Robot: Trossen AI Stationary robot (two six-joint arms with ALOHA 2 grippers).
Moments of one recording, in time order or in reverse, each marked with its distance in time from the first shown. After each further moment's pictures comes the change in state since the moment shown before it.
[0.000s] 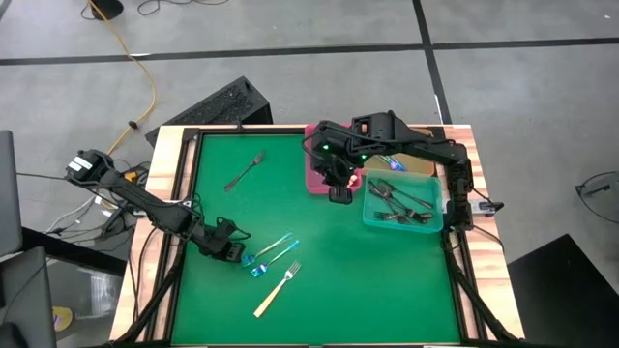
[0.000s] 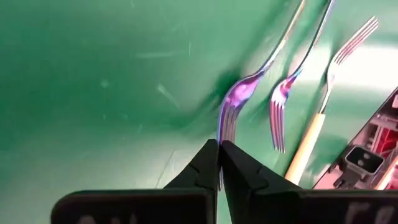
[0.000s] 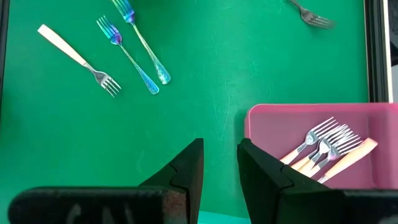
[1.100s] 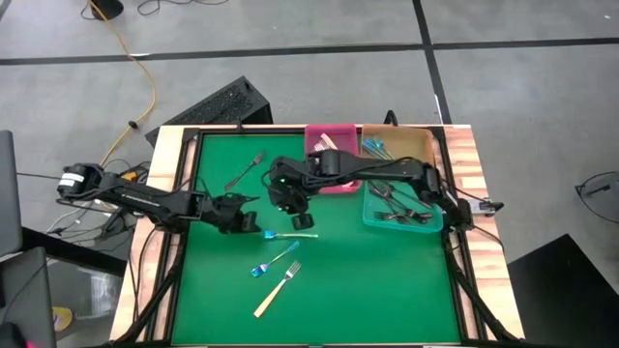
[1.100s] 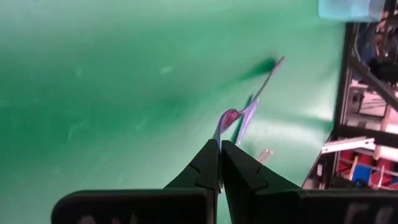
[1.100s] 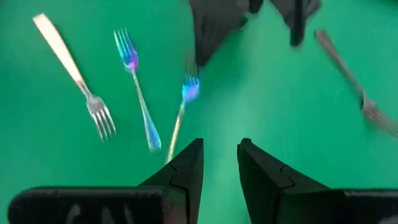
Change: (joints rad) left arm 0.377 0.000 0.002 0.183 -0.003 0.213; right arm 0.082 0.263 -0.001 0.333 -0.054 -0.211
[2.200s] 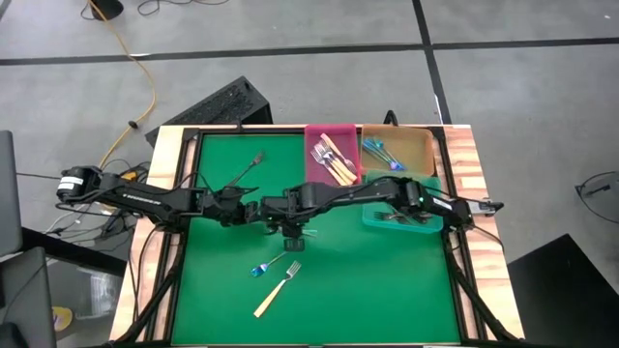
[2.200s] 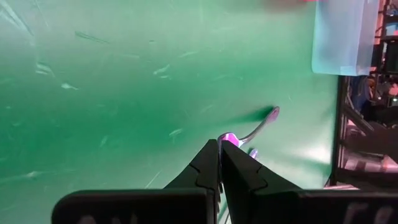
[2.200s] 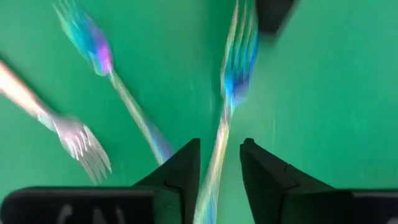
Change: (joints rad) left arm 0.097 0.008 0.000 0.016 -0.084 0.017; right arm 0.093 0.183 0.001 0.007 0.136 0.326
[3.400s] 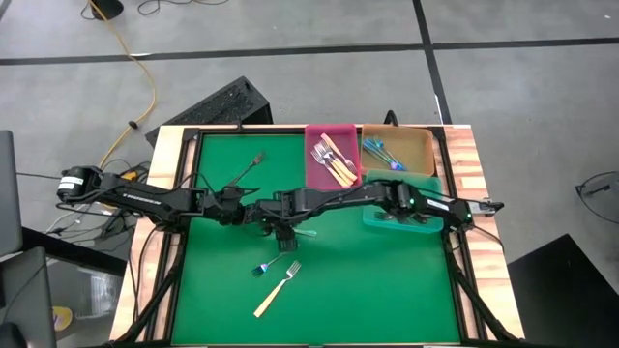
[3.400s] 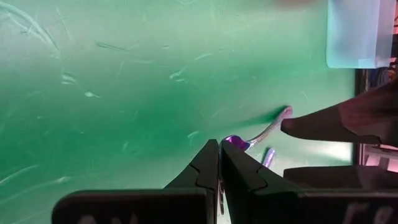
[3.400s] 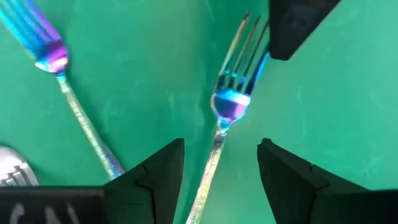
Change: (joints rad) left arm 0.000 0.000 -0.001 -0.038 -0.011 0.058; right arm -0.015 0.101 0.000 0.145 0.041 -0.114
